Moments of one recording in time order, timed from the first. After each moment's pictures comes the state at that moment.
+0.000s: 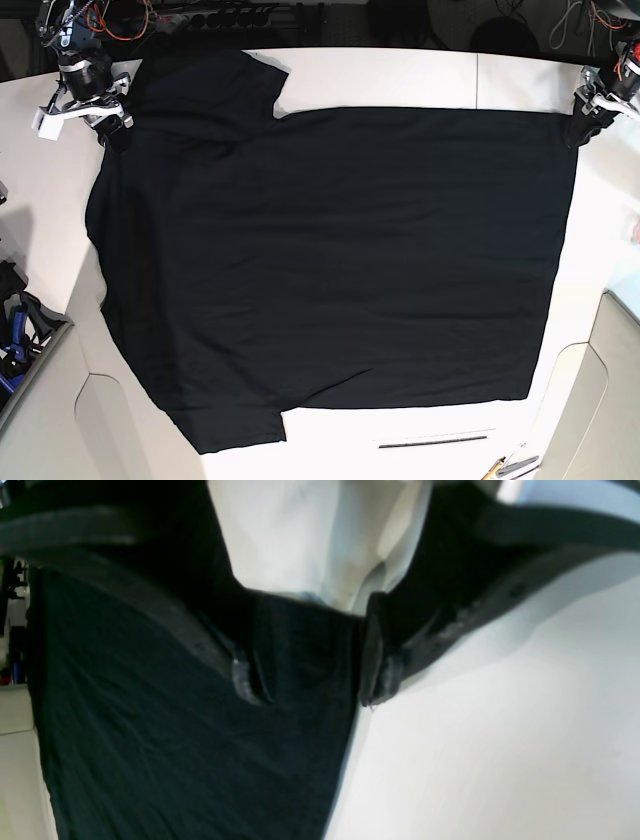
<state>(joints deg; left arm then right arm) 28.2 -27.8 -33.5 71.8 -64.2 -32.5 38.9 -25.6 2.3 31.0 86.6 44.8 21.0 -29.8</state>
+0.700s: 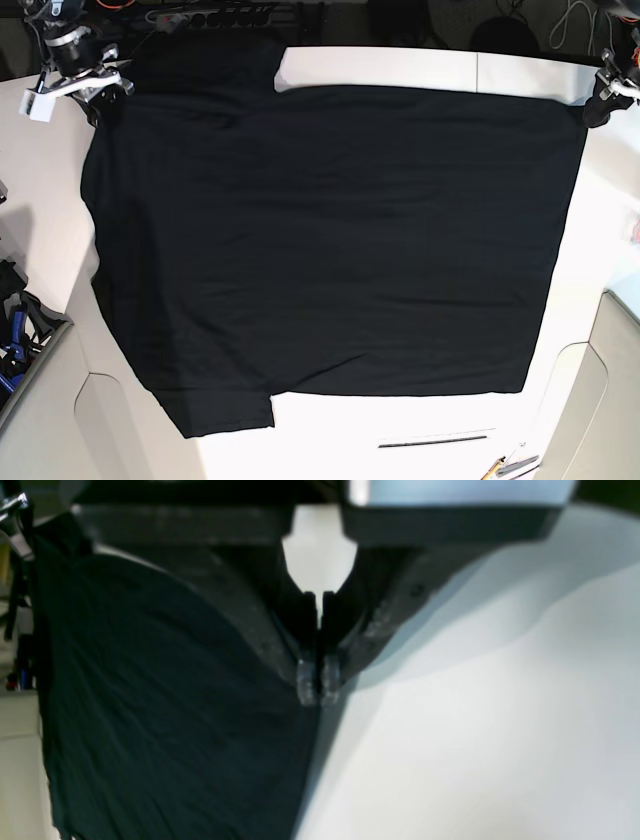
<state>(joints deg) 30.7 -27.4 -43.3 71.5 -70.7 -35.5 47.1 -36.7 2.1 33.0 103.9 41.1 20.6 -32.2</state>
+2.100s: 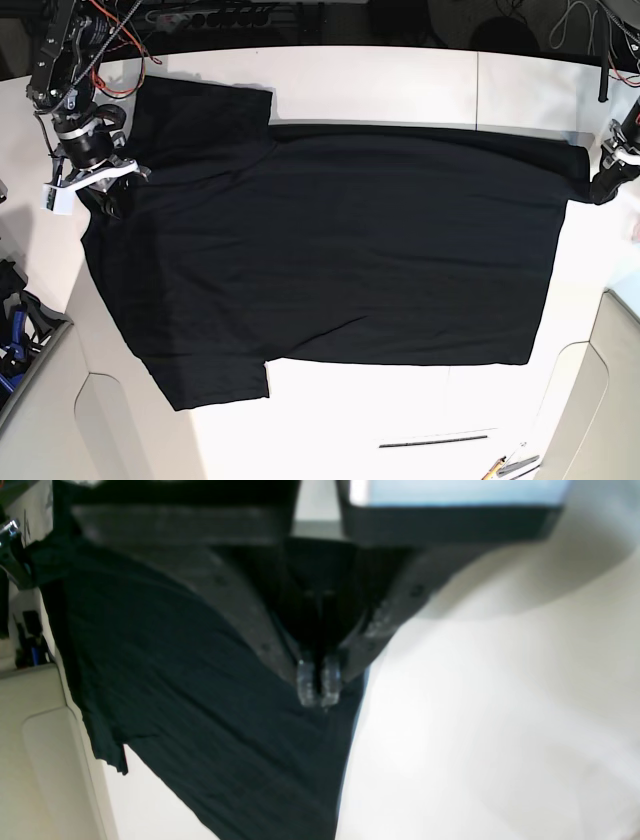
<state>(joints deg) 14.3 -27.6 -41.9 73.1 -63.5 -35.9 45.8 -13.1 5.3 24.6 91.0 28.7 20.0 -29.9</state>
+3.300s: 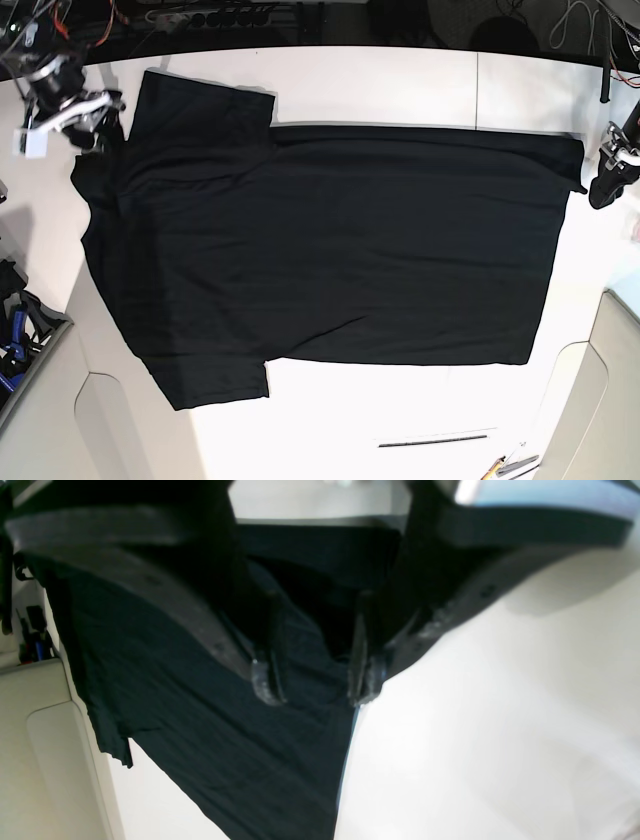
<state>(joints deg) 14.6 -27.6 -41.9 73.1 -64.7 -35.9 45.8 -29.3 4.1 35.4 107.4 38.7 24.7 -48.0</state>
